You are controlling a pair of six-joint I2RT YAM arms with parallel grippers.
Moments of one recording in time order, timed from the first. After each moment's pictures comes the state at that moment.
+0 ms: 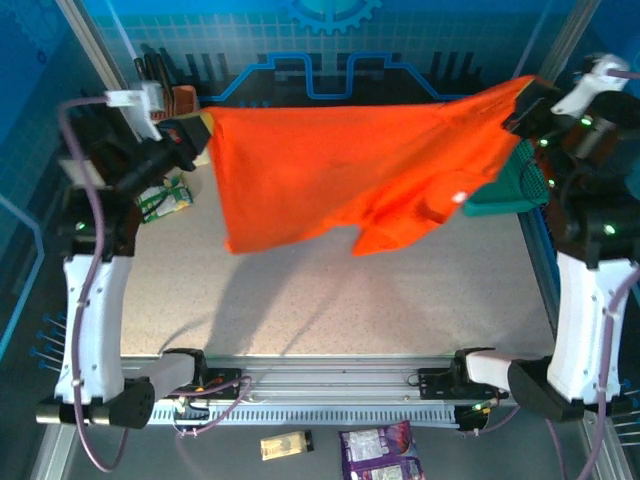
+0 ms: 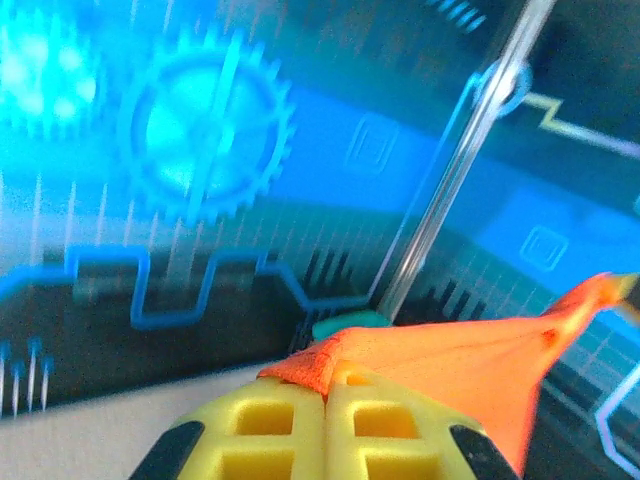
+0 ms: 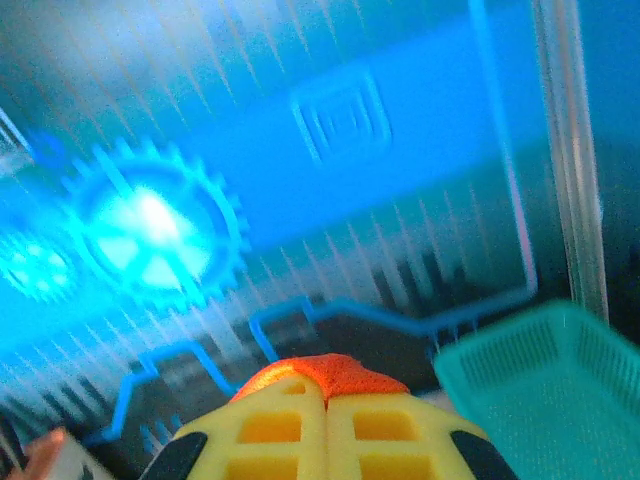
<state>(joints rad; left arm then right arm) 0.03 1.15 1.57 -0.50 0.58 -0.45 0.06 1.22 2.08 -0.81 0.15 0.38</state>
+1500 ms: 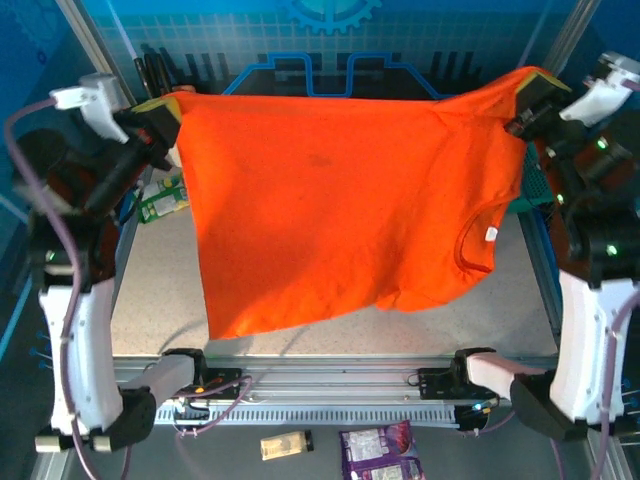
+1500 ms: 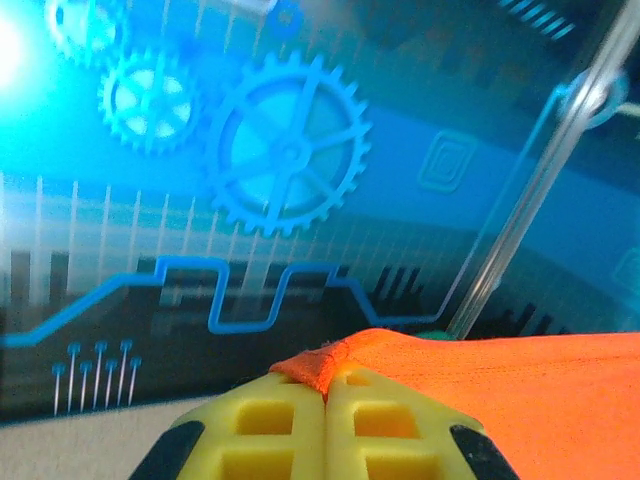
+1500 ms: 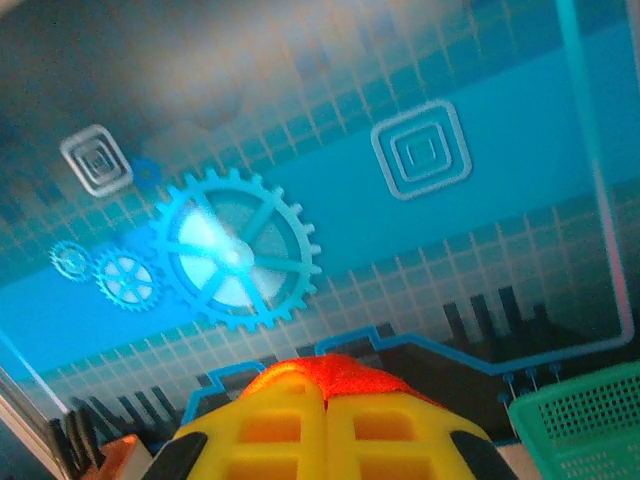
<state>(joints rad) 0.06 1.16 1.71 -0.50 0.45 -0.36 0.06 1.22 1.92 -0.62 0.01 0.41</state>
